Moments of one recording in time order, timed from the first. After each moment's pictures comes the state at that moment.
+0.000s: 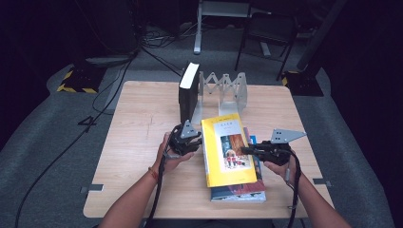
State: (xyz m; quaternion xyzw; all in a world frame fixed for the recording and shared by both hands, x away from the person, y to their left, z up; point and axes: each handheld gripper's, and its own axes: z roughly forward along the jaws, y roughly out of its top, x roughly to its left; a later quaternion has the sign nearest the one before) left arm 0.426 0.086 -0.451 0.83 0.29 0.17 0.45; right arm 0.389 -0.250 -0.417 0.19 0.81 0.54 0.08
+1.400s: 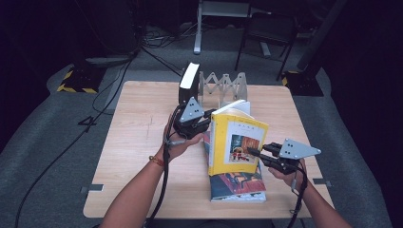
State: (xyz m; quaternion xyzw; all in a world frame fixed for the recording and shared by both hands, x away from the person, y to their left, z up) left arm 0.403 0.069 -0.348 0.78 0.23 0.21 0.55; right arm 0.350 -0.256 -0.402 0.14 0.79 0.56 0.22
